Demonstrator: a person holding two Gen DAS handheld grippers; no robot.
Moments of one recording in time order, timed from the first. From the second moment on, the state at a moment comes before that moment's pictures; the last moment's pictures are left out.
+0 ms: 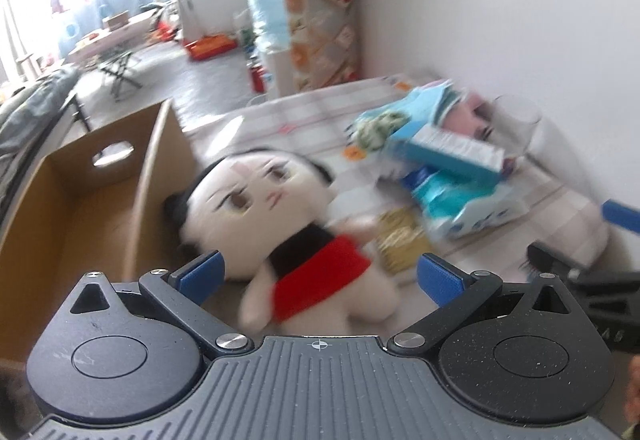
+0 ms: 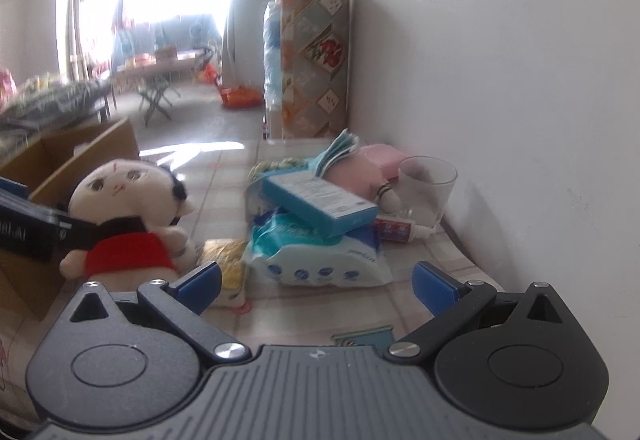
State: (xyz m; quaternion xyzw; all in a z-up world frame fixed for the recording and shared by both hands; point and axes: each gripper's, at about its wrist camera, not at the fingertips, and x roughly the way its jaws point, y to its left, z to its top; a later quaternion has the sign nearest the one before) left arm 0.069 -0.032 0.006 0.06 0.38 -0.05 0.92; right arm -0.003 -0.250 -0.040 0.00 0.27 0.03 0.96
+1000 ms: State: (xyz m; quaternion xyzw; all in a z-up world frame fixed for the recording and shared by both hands) left arm 0.250 -0.098 -0.050 -0.22 0.51 -0.18 0.81; right arm 0.083 -0.331 -0.096 0.17 0.20 0.08 0.96
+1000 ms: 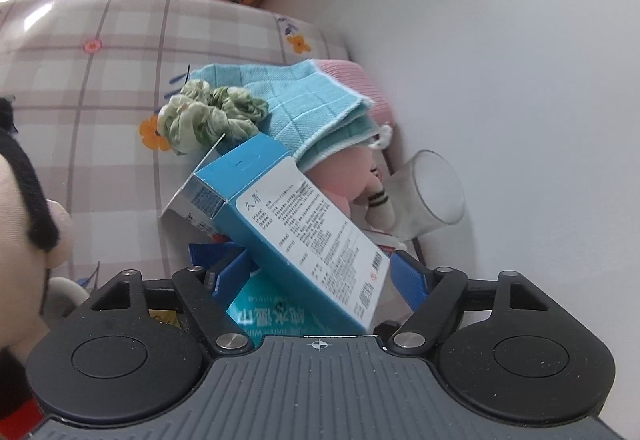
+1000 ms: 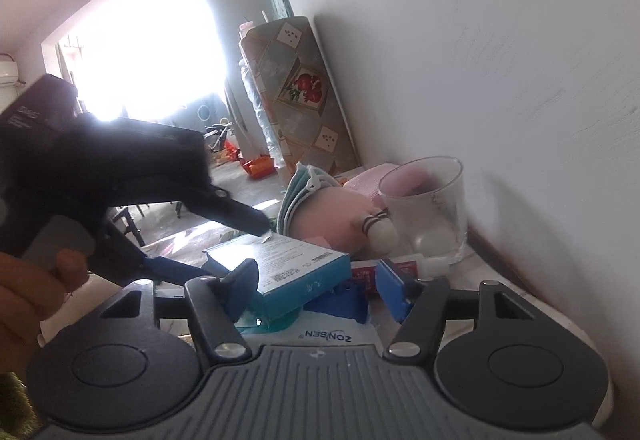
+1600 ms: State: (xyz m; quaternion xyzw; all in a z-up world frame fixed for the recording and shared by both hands) left arm 0.256 -0.078 -0.069 -0.32 0.51 -0.12 0.79; right arm 0.079 -0.338 -0.103 0.20 0.20 0.09 0.95
